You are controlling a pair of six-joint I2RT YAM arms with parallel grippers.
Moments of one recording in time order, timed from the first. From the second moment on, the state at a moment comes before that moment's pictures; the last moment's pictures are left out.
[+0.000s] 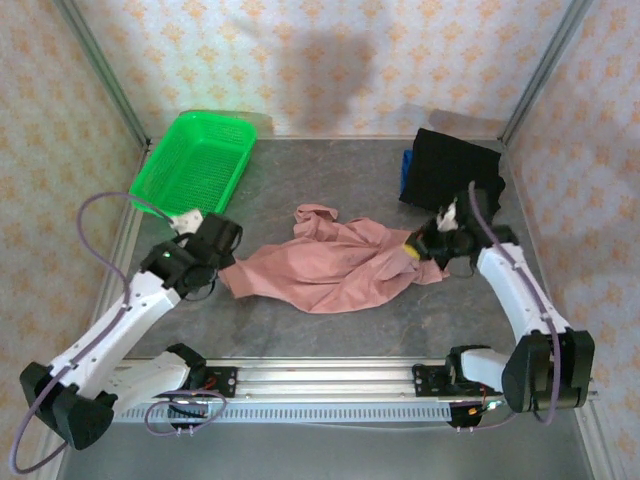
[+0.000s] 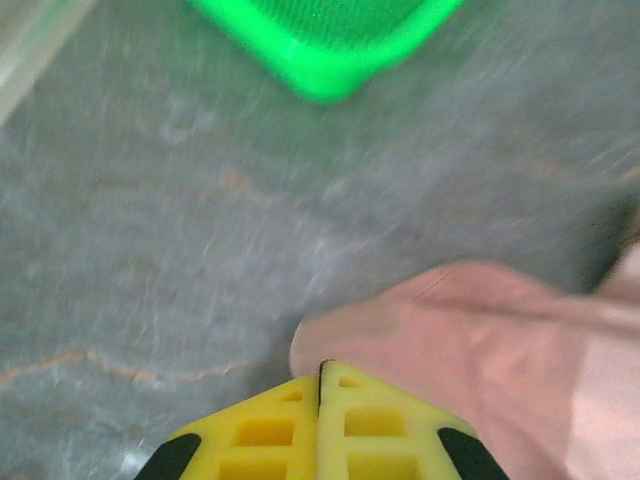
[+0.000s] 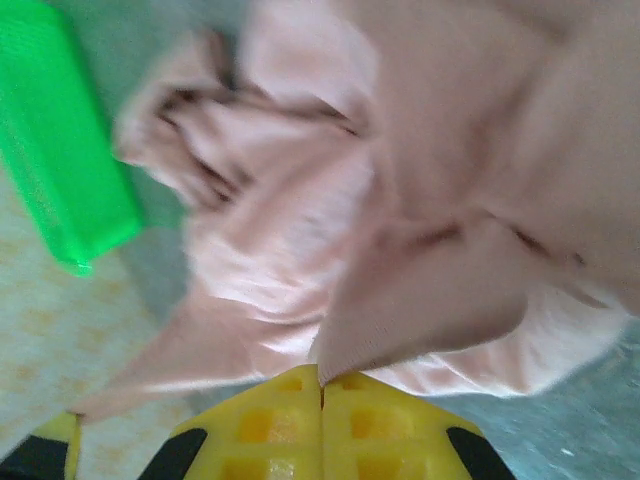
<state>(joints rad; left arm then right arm) -0.47 1.00 1.05 -1.08 -0.52 -0.90 0.04 1.19 0.97 -0.78 -0.62 0.81</state>
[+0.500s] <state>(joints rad) -0.40 1.15 1.91 -1.02 -0.63 -0.48 -0.23 1.41 1.85 -0.71 -0.74 1.00</state>
